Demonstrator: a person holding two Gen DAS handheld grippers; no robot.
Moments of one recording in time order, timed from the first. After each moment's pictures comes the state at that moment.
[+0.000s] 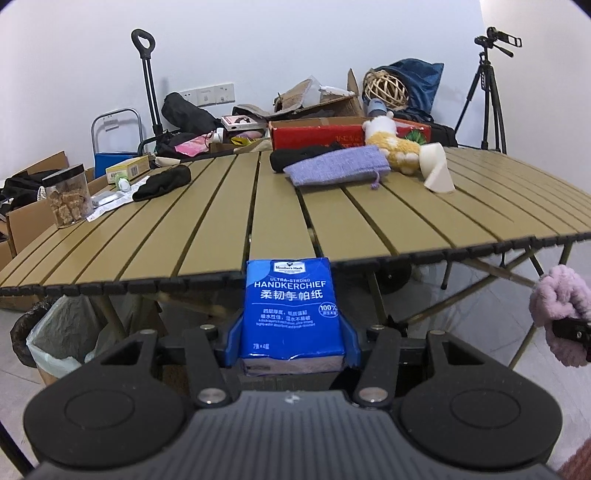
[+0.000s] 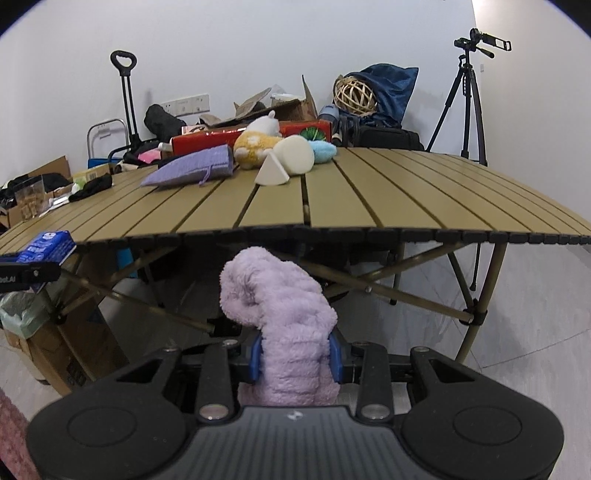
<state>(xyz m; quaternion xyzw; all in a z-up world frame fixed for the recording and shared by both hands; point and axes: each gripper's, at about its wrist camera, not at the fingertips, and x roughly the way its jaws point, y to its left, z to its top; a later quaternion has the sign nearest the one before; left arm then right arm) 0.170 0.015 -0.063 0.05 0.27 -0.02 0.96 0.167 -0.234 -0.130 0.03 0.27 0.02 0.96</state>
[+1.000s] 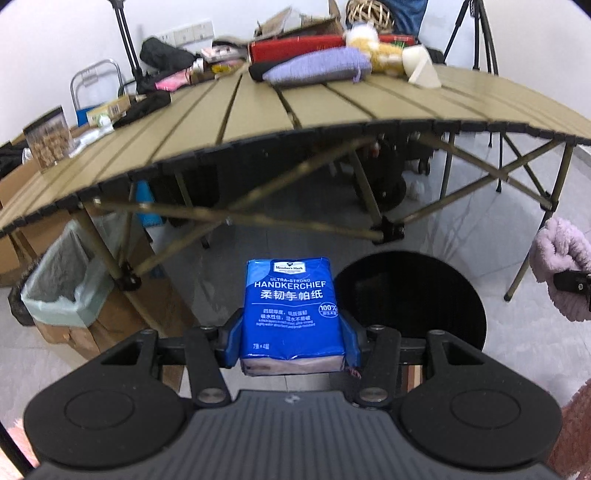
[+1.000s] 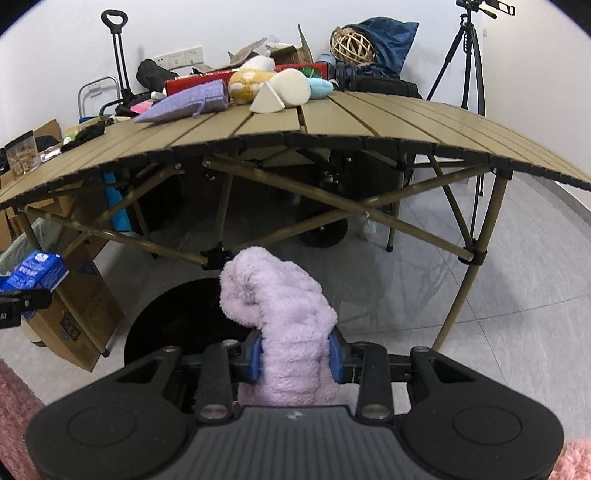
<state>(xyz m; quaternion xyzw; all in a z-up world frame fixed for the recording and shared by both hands) 0.157 0.008 -0.115 0.09 0.38 -0.02 0.92 0.160 -0.235 -0.166 0.02 0.35 0.01 0.94</state>
